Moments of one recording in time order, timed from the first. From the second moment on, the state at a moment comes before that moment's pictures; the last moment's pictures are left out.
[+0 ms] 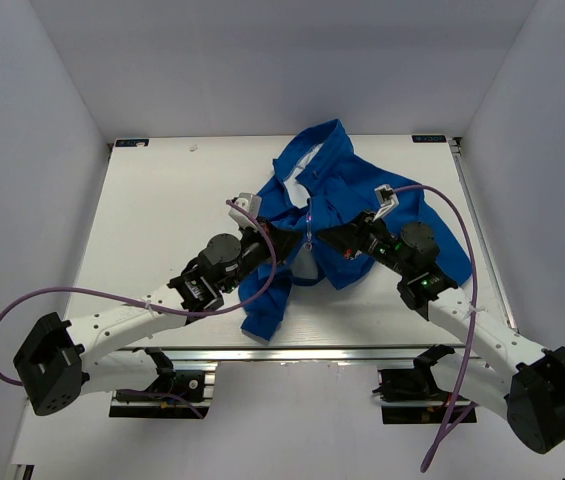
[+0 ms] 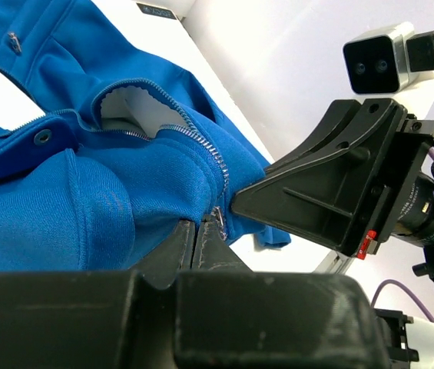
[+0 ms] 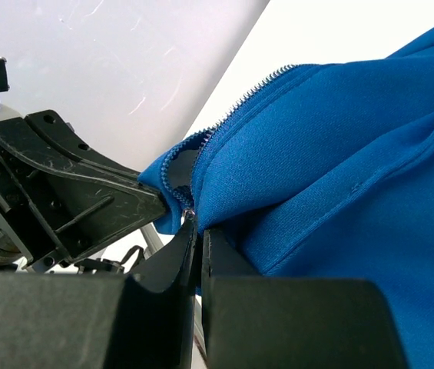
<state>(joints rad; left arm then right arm) -0.92 1.14 0.70 0.43 -0.18 -0.61 0.52 1.00 0.54 0.48 -0.43 0.79</state>
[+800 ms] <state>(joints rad) -0.91 1.13 0.70 0.33 -0.01 -0.58 0.53 0.99 0.54 0.48 -0.41 0.80</state>
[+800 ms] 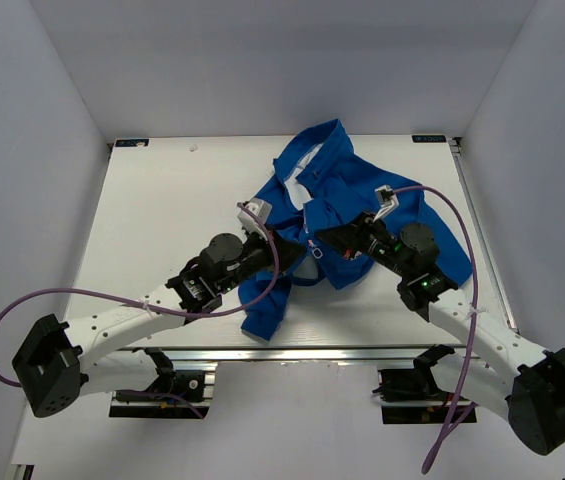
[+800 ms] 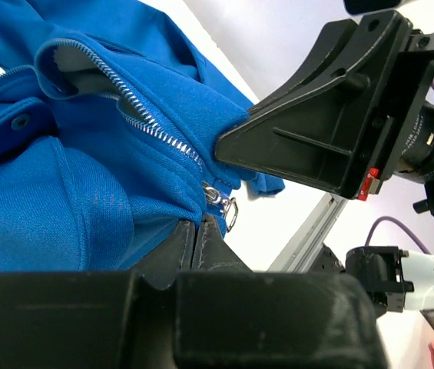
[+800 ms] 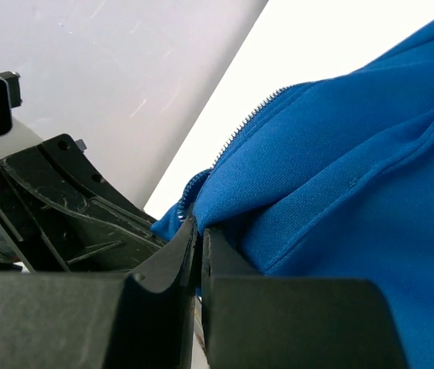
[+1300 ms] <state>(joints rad) -0.91 1.17 0.70 0.28 0.02 -0.58 0.53 0.94 0.53 0.29 -0.38 0.78</state>
